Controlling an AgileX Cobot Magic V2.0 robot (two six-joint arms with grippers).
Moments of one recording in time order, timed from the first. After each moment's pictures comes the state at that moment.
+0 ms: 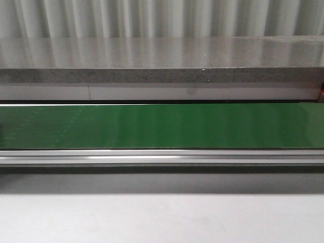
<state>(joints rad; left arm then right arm) 0.38 1.44 -1.24 -0.32 0.83 0.22 -0.17 0.94 -0.86 0.33 0.81 -0.25</state>
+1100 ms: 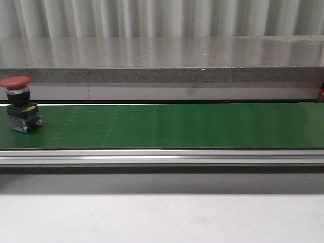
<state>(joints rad) 0.52 1.91 -1.34 -0.33 0.64 0.22 -0.17 0.94 -0.86 0.33 0.81 -0.25</state>
